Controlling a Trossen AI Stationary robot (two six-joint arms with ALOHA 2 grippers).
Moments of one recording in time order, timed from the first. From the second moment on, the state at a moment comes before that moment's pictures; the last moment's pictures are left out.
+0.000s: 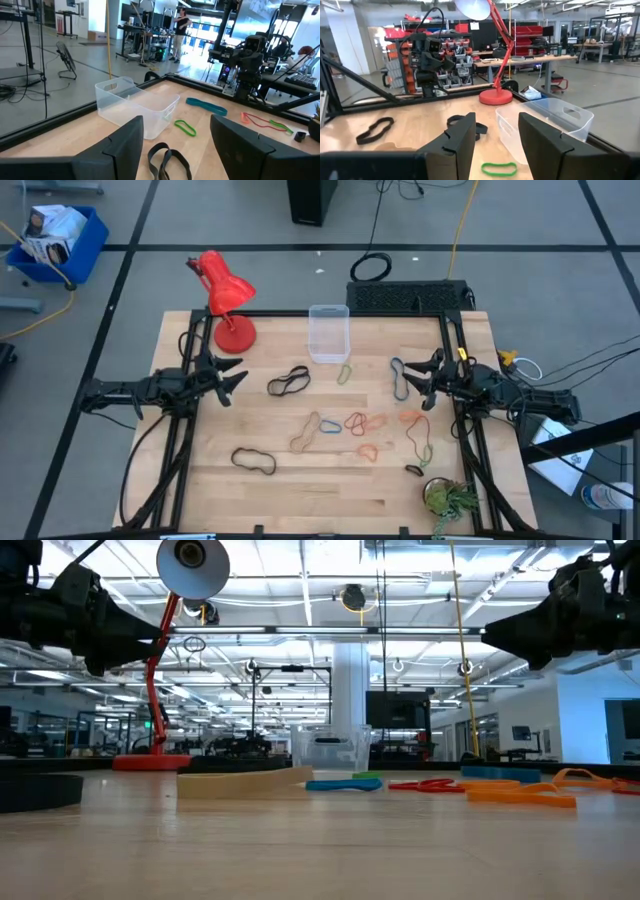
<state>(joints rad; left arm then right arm) -0.02 0.01 0.05 -0.06 -0.45 -0.20 -0.11 0.01 0.02 0.07 0.19 0.05</state>
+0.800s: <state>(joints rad) -0.02 0.01 0.05 -0.05 -0.45 -0.18 -0.13 0.75 0.57 -0.23 0.52 0.09</state>
